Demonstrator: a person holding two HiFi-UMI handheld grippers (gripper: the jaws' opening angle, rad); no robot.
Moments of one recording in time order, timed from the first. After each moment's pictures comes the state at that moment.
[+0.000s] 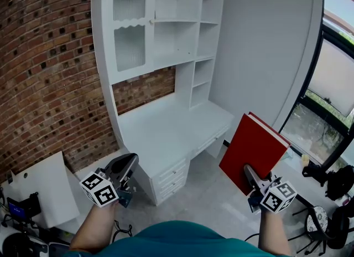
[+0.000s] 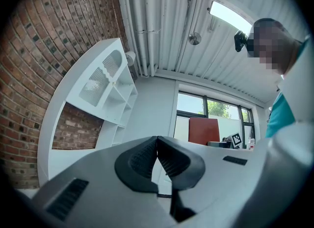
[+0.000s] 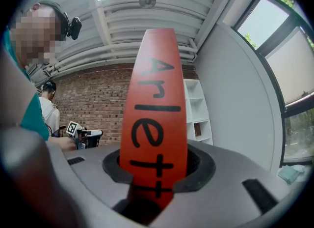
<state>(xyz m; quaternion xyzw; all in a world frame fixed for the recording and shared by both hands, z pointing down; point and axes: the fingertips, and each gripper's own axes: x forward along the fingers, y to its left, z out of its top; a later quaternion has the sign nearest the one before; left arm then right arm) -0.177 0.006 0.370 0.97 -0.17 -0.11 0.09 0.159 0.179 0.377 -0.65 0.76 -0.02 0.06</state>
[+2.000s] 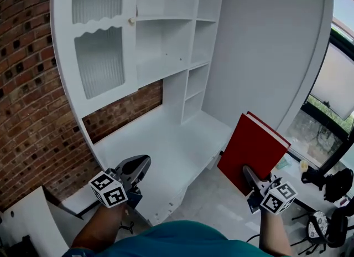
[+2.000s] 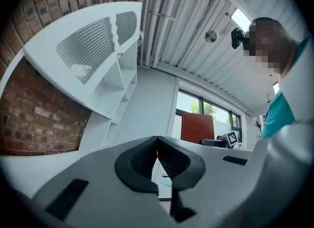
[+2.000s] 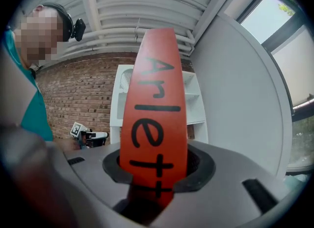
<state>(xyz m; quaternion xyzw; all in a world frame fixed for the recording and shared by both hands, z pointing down) -0.032 -0.222 0.378 0.98 -0.08 -0.10 0.11 0.237 -0.038 0.367 -0.68 0.73 -0.01 0.05</state>
